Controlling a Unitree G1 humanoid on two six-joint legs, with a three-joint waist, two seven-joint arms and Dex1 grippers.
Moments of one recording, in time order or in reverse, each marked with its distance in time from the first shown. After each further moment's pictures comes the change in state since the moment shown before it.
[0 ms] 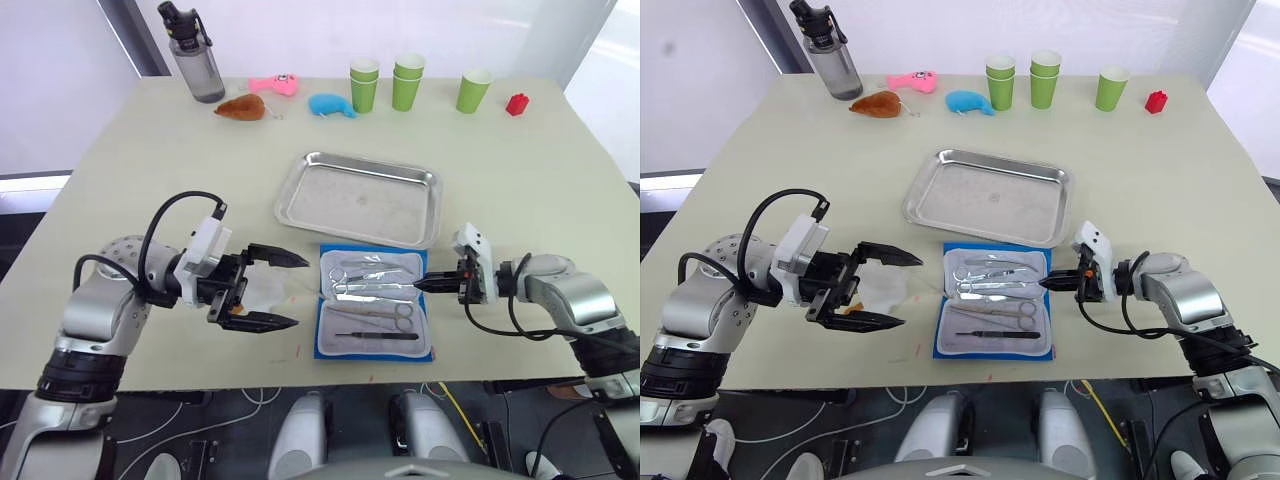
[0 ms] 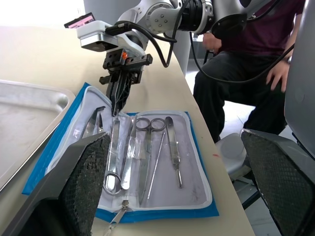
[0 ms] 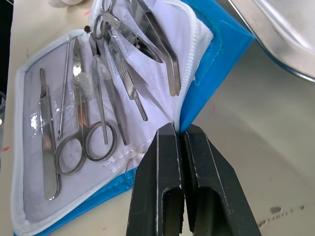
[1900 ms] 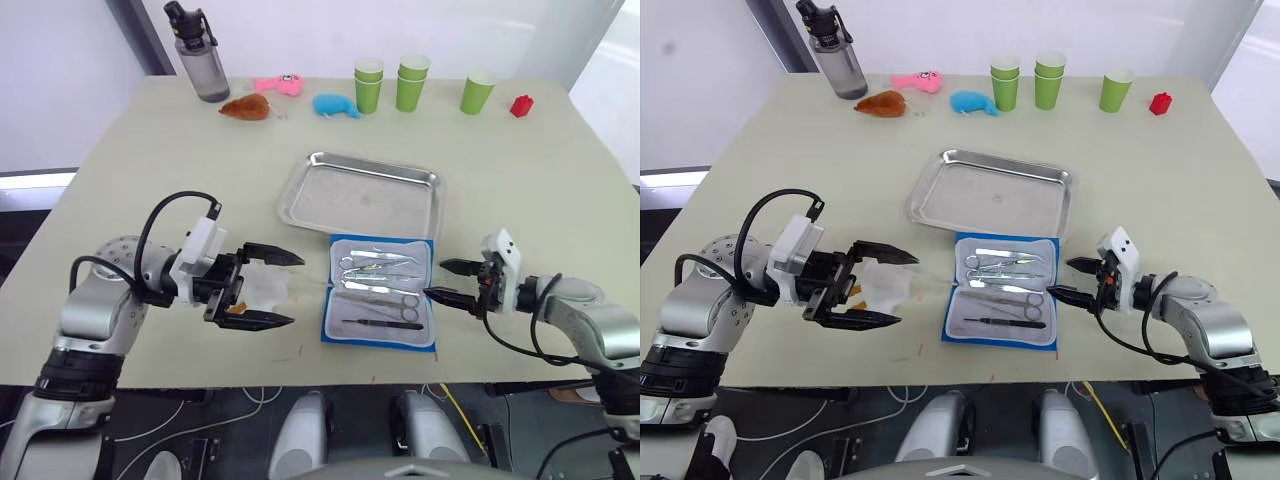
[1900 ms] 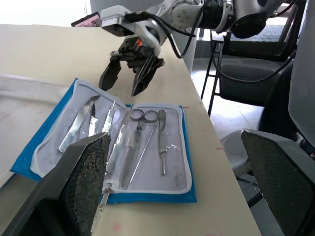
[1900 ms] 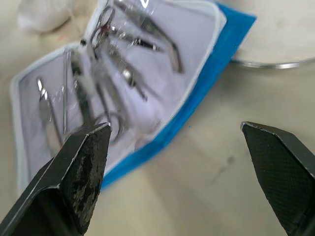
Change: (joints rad) left arm -0.002 0.007 0.000 0.038 0.000 -0.045 -0.010; right arm 0.207 0.009 -0.180 -0.167 0.101 -0.016 -0.172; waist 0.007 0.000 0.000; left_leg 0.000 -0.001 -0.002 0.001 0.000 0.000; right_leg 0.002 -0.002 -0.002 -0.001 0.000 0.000
